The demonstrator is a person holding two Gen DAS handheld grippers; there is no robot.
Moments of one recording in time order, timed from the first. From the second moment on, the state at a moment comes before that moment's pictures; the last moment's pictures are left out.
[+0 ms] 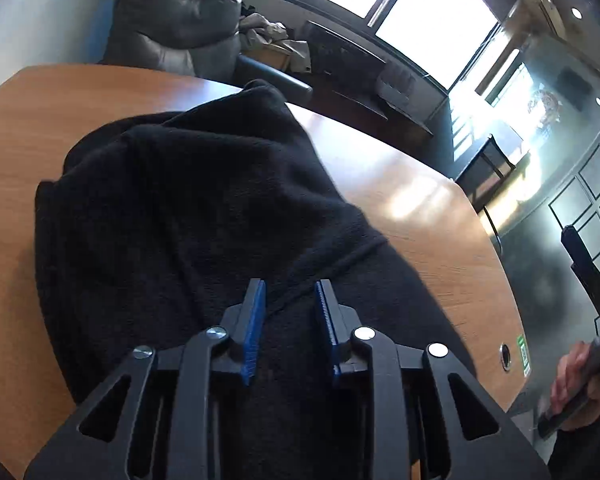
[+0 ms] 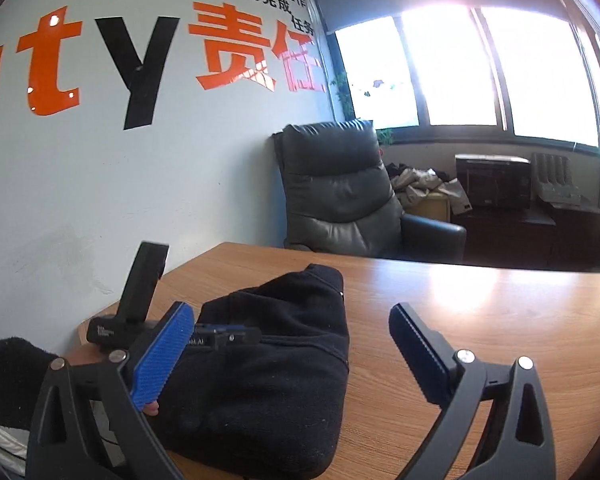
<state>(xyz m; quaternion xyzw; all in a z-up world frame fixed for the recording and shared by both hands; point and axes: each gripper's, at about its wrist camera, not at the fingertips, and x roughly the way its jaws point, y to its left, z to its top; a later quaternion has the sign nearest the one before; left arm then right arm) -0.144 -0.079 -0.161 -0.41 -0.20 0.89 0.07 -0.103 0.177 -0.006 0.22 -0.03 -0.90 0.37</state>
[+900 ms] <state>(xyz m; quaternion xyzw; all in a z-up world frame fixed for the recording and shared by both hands) -0.010 -0.232 -0.053 -0.38 -0.18 0.91 0.06 -0.178 0.068 -0.158 0.54 -0.11 -0.72 0.43</state>
